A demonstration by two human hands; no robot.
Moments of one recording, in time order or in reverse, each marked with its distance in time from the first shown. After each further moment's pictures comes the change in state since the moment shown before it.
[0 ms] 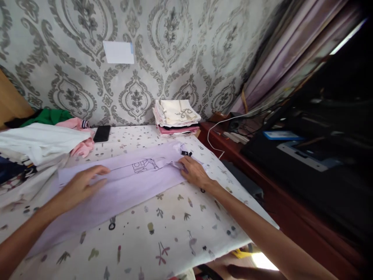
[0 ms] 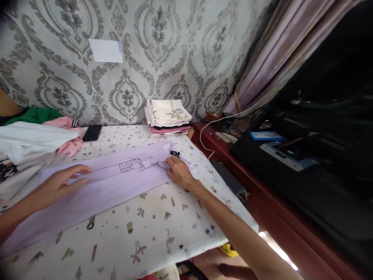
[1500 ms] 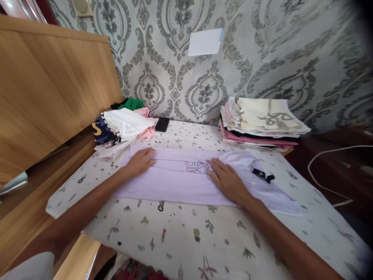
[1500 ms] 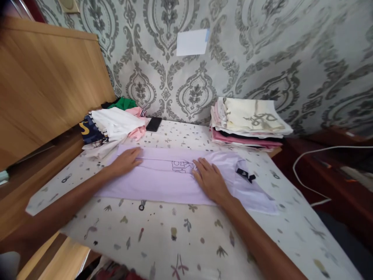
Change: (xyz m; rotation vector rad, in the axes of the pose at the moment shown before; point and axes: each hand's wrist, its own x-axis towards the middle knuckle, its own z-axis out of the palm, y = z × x) left_hand 0.008 -0.063 0.031 0.308 0.129 -0.081; right_hand 0.066 -0.051 0.064 -0.051 -0.028 -0.251
